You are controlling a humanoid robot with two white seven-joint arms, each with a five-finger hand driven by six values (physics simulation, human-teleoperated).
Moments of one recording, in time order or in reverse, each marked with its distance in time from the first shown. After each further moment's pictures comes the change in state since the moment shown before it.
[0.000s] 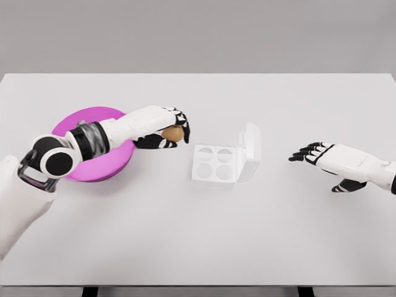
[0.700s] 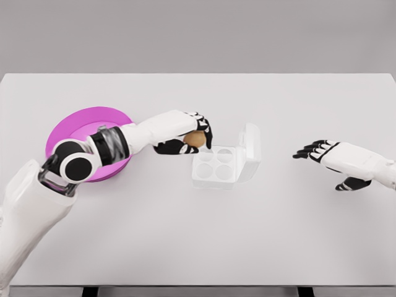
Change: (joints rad) left arm 0.009 -0.085 -0.022 -0.015 -0.001 -0.004 0.000; right arm 0.005 -0.001 -0.026 0.006 -0.002 0.000 0.000
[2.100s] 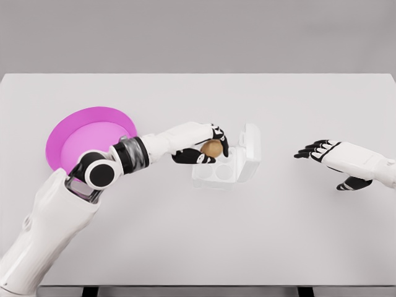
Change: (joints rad) left arm 0.041 -0.117 -0.001 0.083 -0.006 0.013 0.000; right arm -0.002 0.000 0.000 0.009 0.001 0.000 0.000
